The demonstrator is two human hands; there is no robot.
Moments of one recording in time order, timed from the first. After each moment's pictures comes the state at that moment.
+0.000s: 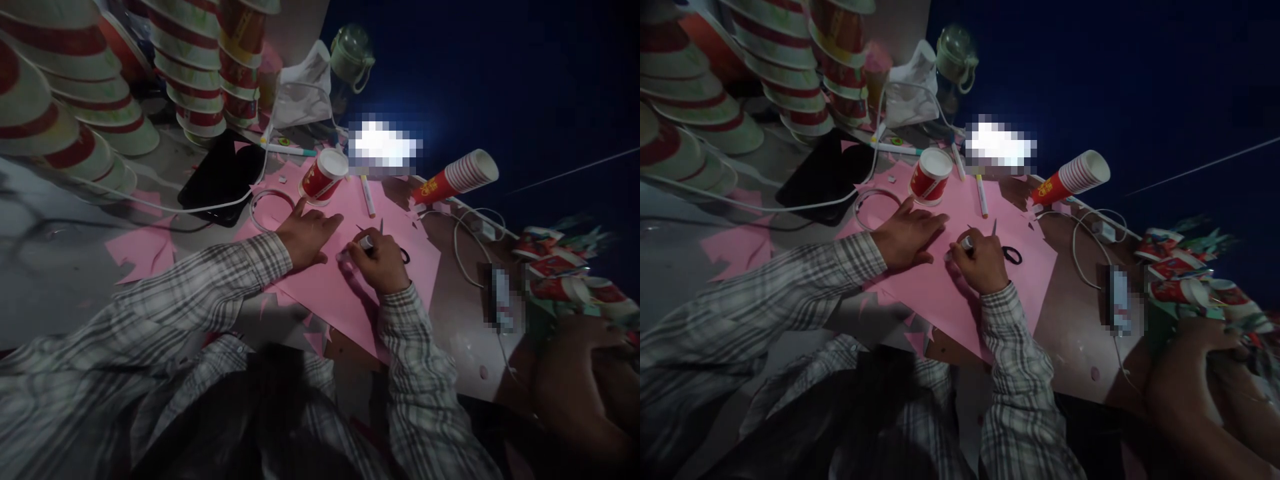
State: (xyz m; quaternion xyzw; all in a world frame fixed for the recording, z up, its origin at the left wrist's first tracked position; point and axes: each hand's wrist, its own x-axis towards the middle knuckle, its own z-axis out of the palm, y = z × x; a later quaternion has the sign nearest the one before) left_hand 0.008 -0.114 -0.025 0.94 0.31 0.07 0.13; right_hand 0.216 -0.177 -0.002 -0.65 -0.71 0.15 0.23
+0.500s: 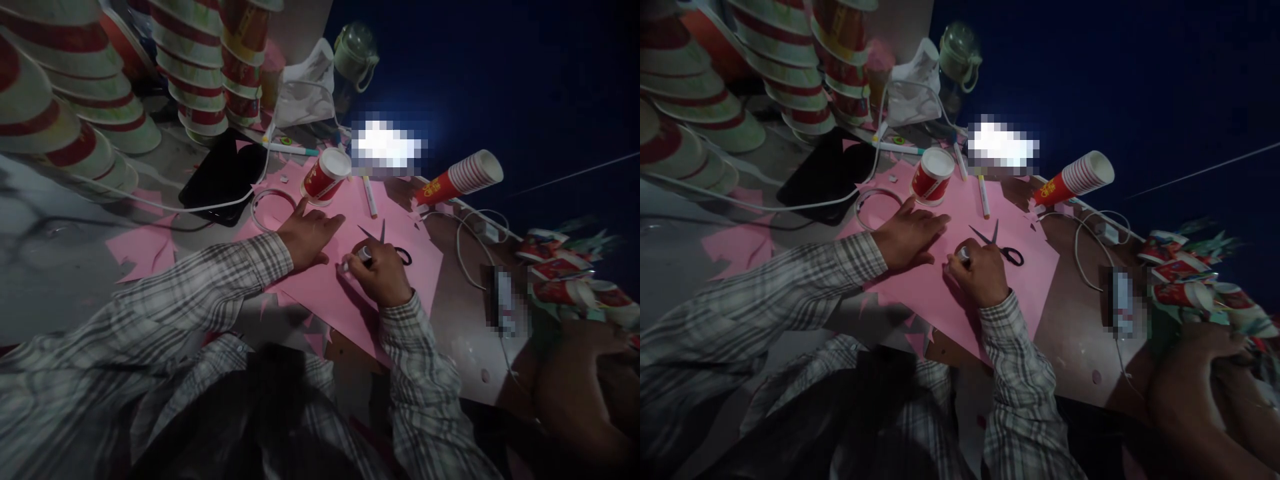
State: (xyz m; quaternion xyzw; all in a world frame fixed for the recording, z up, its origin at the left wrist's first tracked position) left_hand 0.008 -0.115 -0.024 0.94 0.31 0.07 0.13; right_hand 0.216 -0.186 -0.001 -0.66 -0.73 0.12 0.17
